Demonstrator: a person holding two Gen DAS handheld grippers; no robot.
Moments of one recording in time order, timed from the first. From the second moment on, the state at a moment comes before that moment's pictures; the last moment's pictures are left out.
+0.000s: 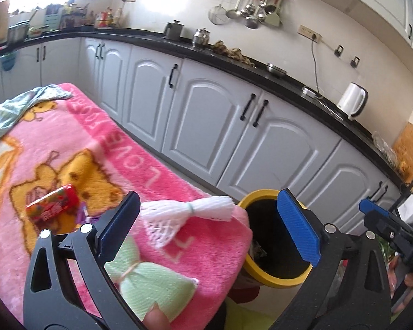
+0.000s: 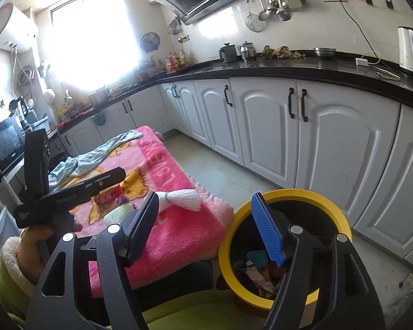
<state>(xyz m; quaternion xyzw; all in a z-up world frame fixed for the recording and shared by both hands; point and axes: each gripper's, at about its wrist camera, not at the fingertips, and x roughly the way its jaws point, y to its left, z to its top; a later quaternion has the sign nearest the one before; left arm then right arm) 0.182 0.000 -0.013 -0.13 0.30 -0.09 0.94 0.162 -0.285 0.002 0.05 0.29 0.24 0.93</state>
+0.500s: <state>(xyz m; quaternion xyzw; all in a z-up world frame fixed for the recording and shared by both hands) 0.174 0.068 -0.015 -0.18 0.29 -0.03 0.94 0.155 -0.237 -0.003 0.03 0.31 0.28 0.91</state>
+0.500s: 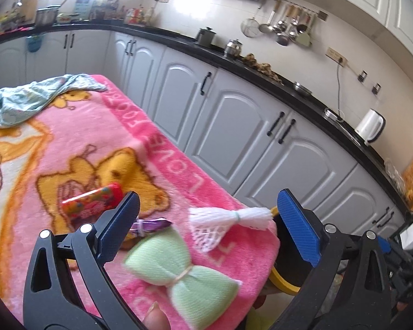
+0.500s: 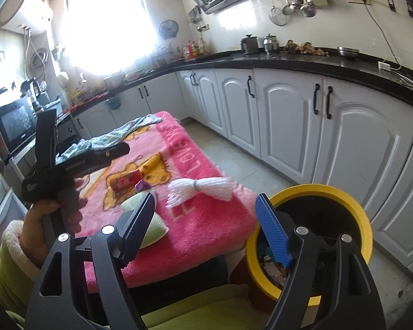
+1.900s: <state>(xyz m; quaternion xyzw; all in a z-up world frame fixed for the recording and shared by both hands) 0.220 0.107 -0.088 -0.10 0.43 -0.06 0.90 0.196 -0.094 -0.125 0.00 0.47 0.38 0.79</state>
